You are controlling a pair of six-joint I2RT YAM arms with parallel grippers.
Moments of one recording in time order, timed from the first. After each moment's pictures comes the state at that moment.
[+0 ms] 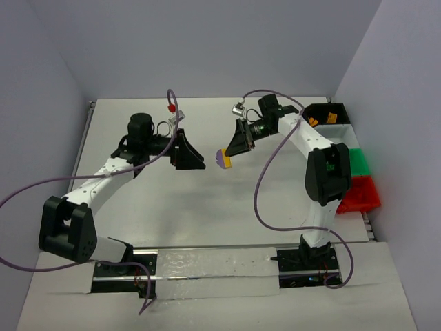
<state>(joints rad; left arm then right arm) -0.36 1.40 0.97 0.10 1.19 -0.44 0.29 1.91 1.58 -0.86 -1.27 -0.02</state>
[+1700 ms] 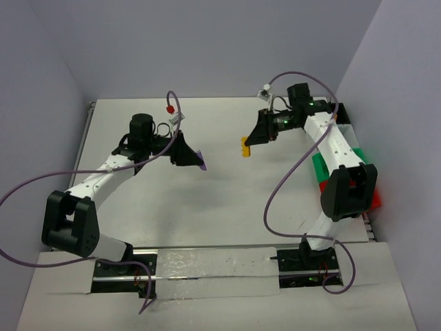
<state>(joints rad) -0.34 1.44 0.99 0.00 1.10 -0.33 0.14 1.69 1.58 -0.95 -1.09 -0.23</state>
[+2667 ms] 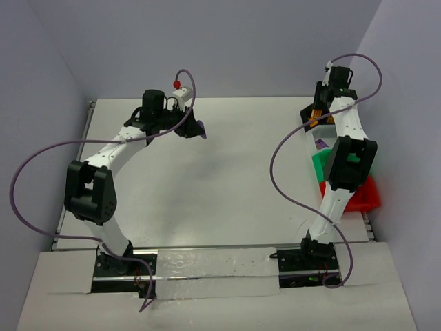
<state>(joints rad) -0.34 1.74 1.39 -0.17 0.70 -0.05 -0.20 2.05 1.92 -0.58 -0.02 -0.03</state>
